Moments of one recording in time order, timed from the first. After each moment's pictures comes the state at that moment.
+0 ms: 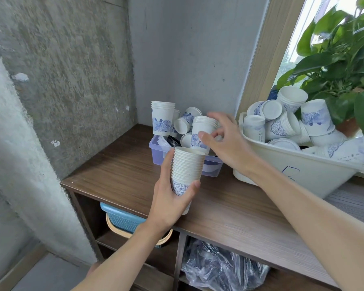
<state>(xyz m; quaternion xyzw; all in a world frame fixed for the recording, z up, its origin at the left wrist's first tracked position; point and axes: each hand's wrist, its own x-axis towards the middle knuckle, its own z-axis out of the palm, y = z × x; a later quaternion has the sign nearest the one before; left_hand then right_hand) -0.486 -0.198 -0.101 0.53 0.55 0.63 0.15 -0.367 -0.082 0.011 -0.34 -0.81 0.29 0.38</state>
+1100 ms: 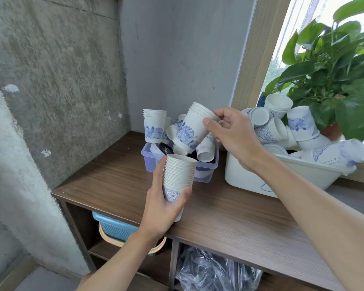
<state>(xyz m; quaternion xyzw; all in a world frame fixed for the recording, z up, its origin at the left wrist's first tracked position) -0.485 -0.199 -0.102 0.53 0.55 0.63 0.15 -0.350 -0.087 0.051 -0.30 -0.76 0.35 0.45</state>
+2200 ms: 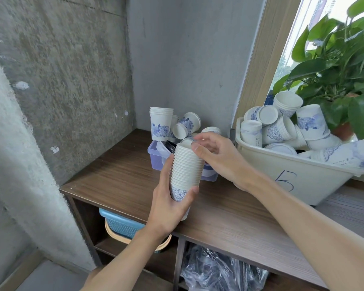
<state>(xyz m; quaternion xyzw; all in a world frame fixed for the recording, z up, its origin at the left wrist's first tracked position) -0.487 -0.200 -0.102 0.54 0.55 0.63 0.14 -0.366 -0.098 0.005 -0.30 -0.78 0.43 0.33</state>
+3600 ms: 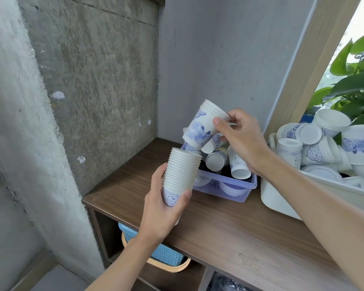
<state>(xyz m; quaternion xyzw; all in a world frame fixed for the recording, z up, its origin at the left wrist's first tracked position) -0.560 -0.203 -0.098 0.49 0.59 0.63 0.12 -0.432 -0.063 0.050 -0.31 -0.75 0.38 0.44</state>
